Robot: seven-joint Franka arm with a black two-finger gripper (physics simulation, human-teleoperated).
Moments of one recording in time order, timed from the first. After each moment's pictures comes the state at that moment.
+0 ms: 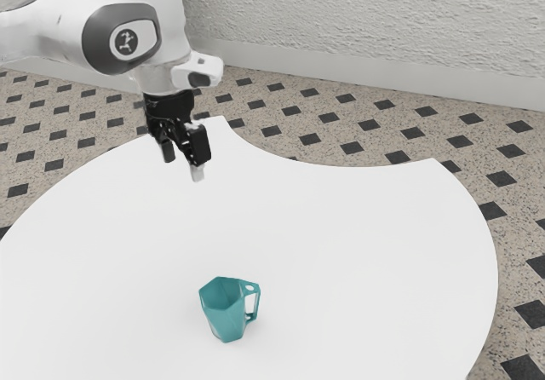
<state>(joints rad) -0.08 -0.11 -0.08 -1.88 -0.02 1.70 0.17</state>
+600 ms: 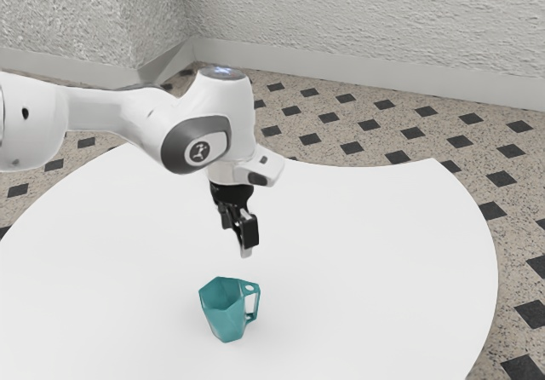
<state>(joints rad) -0.22 0.08 -0.08 -2.03 0.06 2.04 0.27</state>
